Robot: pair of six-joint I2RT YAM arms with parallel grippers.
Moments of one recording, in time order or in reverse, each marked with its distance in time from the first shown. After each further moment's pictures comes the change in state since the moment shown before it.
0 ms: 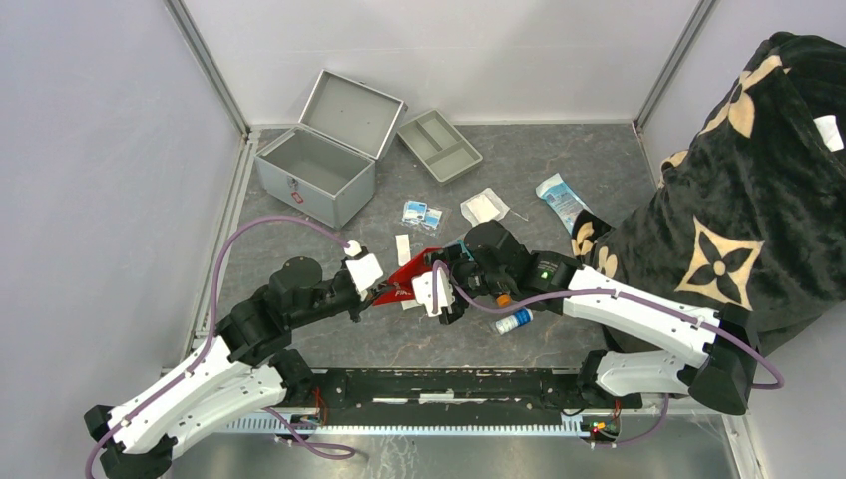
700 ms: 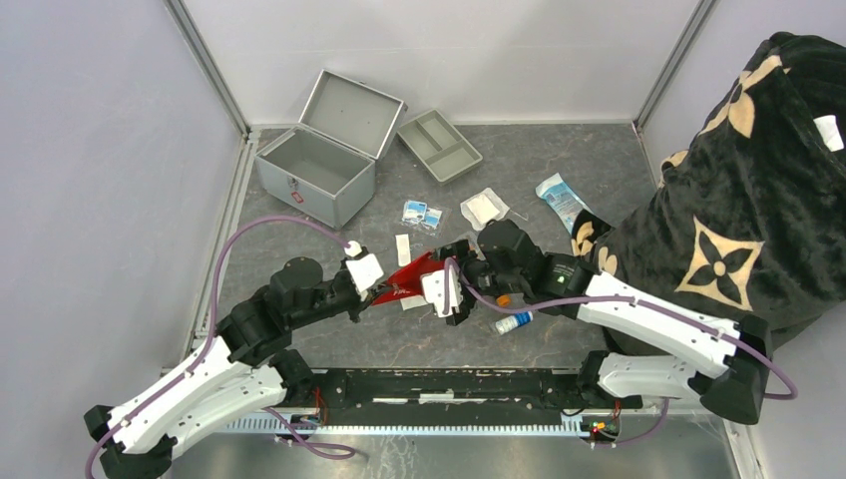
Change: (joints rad) left arm 0.000 0.005 0.000 -0.011 -0.013 0.001; right arm 0.000 -0.059 0.000 -0.004 0.011 0.008
